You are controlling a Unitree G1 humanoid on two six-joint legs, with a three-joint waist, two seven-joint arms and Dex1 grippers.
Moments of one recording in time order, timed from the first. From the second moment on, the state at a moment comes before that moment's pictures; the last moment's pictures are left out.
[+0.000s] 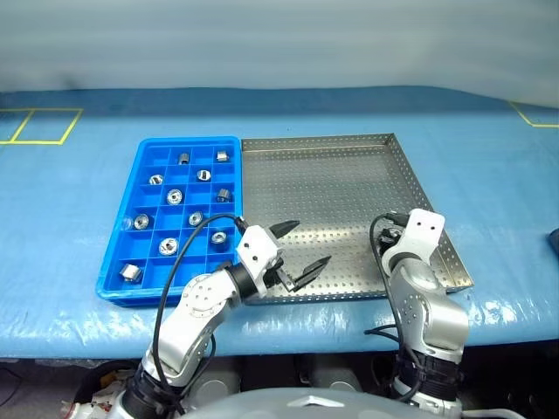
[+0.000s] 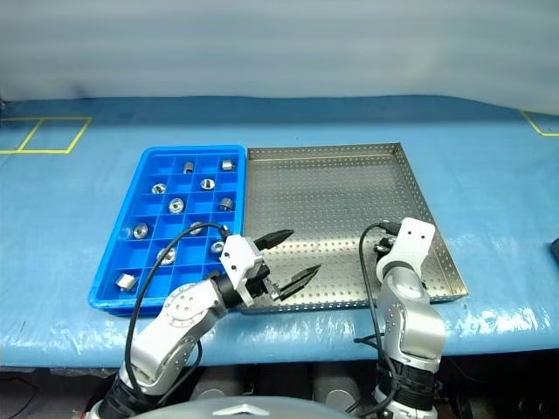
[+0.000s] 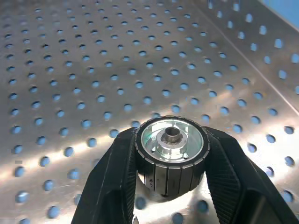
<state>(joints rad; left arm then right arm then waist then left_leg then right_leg) 0.00 0.20 -0.40 -0.45 -0.20 0.29 -0.46 -0.11 0.01 -0.22 -0.43 0.12 0.93 -0.16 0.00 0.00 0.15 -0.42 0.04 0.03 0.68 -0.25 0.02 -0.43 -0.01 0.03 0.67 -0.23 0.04</state>
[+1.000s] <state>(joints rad) 0.41 0.21 -0.09 -0.74 -0.14 0.20 -0.23 -0.48 -0.37 0.35 -0.28 0.24 0.81 0.58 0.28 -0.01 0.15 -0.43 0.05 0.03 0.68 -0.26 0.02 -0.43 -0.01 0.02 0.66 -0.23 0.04</state>
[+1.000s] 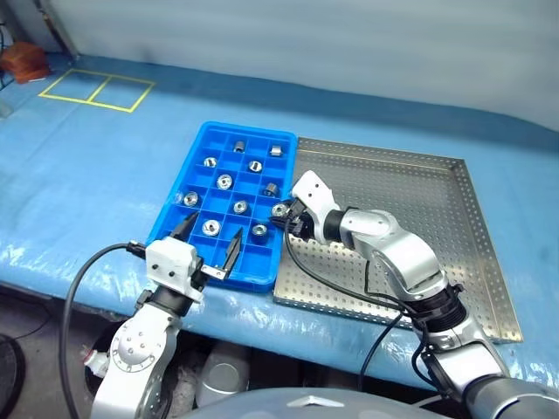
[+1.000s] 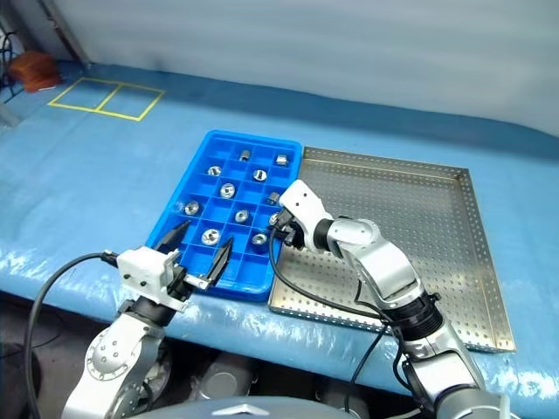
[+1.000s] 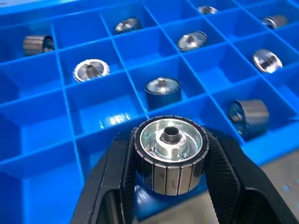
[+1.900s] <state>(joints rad) 0.44 0.22 -0.10 -0.73 -0.14 0.13 -0.29 -0.35 -0.49 0.35 -0.43 0.28 0.87 0.66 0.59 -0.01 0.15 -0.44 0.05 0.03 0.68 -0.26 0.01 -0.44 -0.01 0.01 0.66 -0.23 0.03</state>
